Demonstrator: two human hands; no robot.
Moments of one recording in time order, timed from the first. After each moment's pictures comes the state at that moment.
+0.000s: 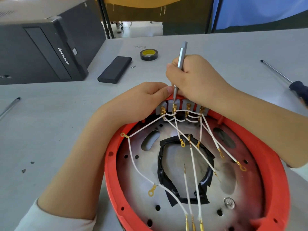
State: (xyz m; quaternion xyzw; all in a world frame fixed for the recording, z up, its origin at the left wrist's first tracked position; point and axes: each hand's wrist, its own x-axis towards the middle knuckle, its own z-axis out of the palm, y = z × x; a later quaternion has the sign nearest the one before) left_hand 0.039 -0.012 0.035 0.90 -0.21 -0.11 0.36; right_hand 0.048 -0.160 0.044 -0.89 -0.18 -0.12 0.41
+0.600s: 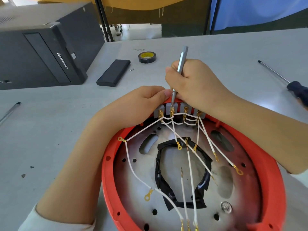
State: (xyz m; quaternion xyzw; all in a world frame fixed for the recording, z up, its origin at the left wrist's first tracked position) left_hand 0.040 -0.011 0.031 0.90 -0.21 -0.10 0.37; right_hand 0.043 -0.163 0.041 -0.87 -0.19 -0.14 0.43
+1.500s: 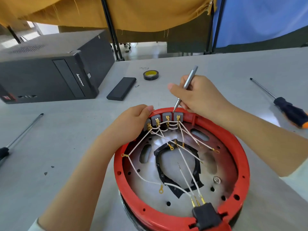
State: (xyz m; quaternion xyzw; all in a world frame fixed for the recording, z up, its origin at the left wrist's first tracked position) left_hand 0.019 0.000 0.030 0.93 -0.09 -0.01 0.36; right_hand 0.036 -0.187 0.053 -0.85 -0.16 -0.12 0.49
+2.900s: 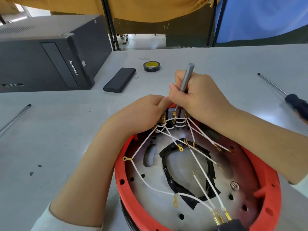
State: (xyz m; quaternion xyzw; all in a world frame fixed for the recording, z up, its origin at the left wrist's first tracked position) left_hand 0.031 -0.019 0.038 0.93 -0.16 -0.07 0.32; right_hand 0.033 -0.169 0.038 -0.87 -0.26 -0.21 0.37
